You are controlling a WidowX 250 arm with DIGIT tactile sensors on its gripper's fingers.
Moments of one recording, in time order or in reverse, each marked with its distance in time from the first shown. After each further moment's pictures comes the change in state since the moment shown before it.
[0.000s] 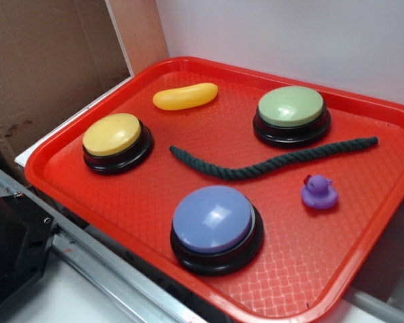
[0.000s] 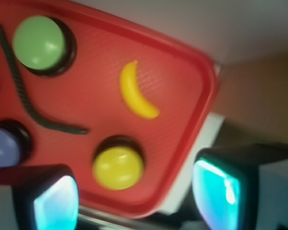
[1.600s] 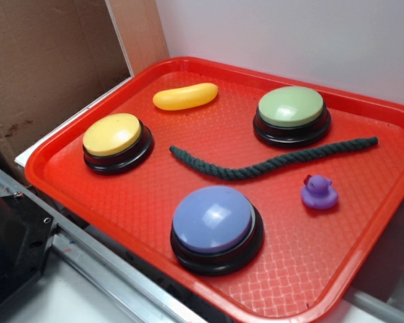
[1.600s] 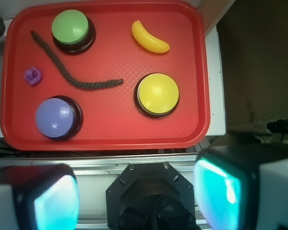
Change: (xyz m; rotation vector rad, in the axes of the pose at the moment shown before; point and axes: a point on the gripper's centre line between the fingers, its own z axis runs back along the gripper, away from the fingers) arm -0.147 -0.139 0.033 -0.052 -0.314 0.526
